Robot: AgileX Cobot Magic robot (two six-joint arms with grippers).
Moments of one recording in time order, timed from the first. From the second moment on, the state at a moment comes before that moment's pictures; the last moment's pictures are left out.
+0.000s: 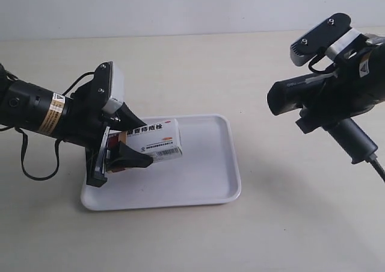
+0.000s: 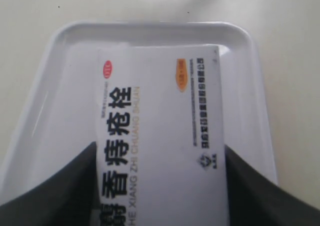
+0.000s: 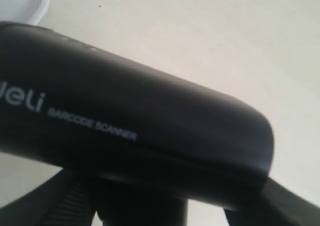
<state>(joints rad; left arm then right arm) -0.30 1.88 -0.82 1.72 -0.78 -0.74 0.45 1.48 -0.77 -0.22 0.44 -0.13</state>
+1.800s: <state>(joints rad) -0.35 0.93 -0.42 1.64 -0.34 -1.51 0.45 0.53 -0.43 -0.09 0.23 0.21</state>
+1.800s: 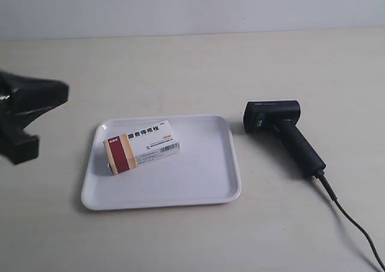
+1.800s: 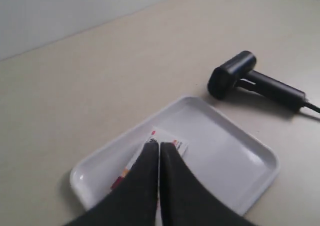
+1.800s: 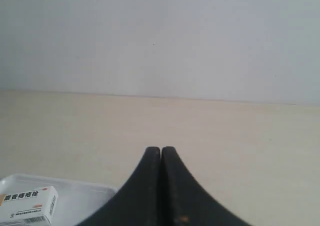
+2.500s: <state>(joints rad) -0.29 0.05 -0.01 0.71 0.17 -0.72 0.45 0.17 -0.42 -0.08 0.31 0.21</state>
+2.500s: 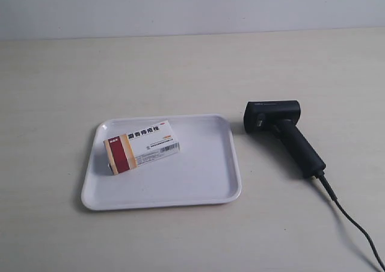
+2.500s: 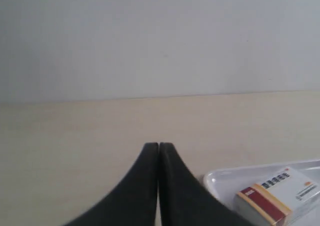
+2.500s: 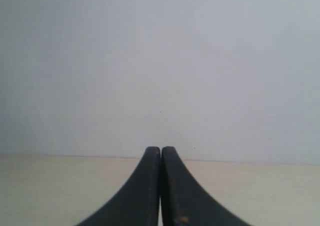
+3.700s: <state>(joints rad) -0.05 0.01 0.00 0.15 0.30 -0.11 0.45 0.17 -0.42 -0.08 0.31 0.21</state>
